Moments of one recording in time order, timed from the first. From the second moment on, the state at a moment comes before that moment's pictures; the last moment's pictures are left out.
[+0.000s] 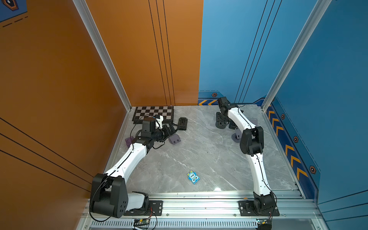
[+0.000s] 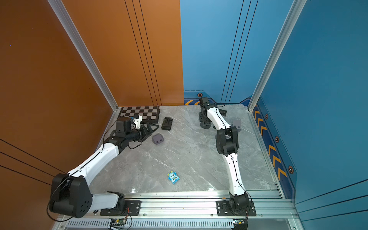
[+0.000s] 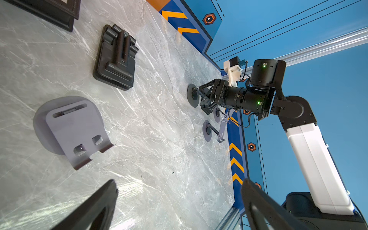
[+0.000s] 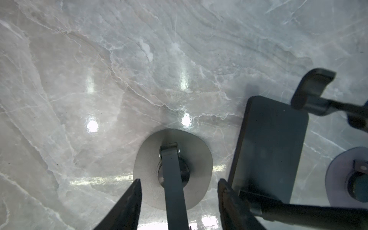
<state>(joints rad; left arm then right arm) -0.17 1.34 0.93 -0.16 0.54 -0.77 0.26 2.50 2.34 -0.98 0.20 0.25</state>
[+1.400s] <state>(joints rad) -0.26 1.15 0.84 -0.20 0.39 -0.78 0.38 2.31 2.40 -1.01 0.11 0.27</state>
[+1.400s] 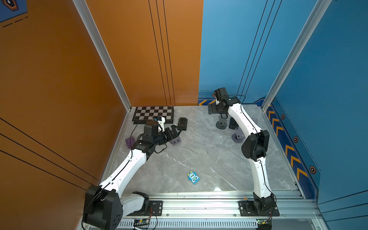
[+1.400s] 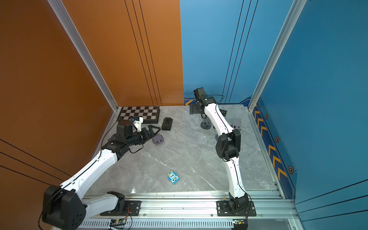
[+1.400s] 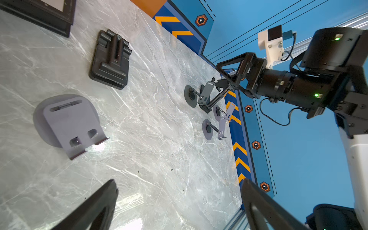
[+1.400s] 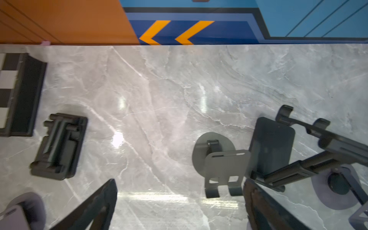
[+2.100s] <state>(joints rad) -0.09 0.53 0.70 -0.72 0.23 -0.73 0.76 2.39 2.36 -1.00 -0.14 0.26</state>
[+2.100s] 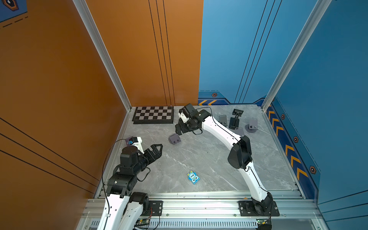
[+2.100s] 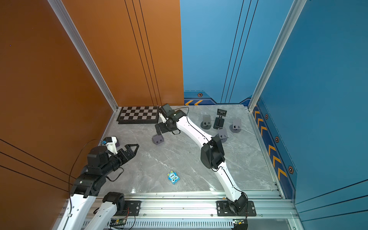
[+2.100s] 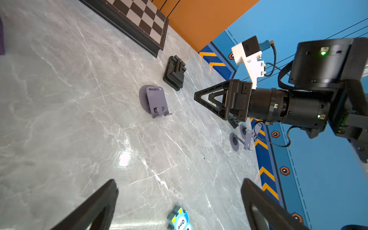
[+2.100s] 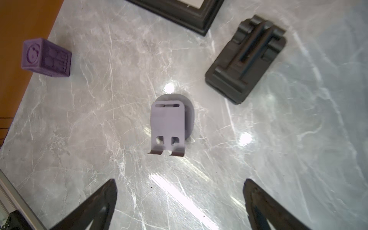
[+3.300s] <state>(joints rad) -0.07 0.50 0.80 -1.00 0.32 -0.64 0.85 2.70 2.58 -0.98 0.05 0.24</state>
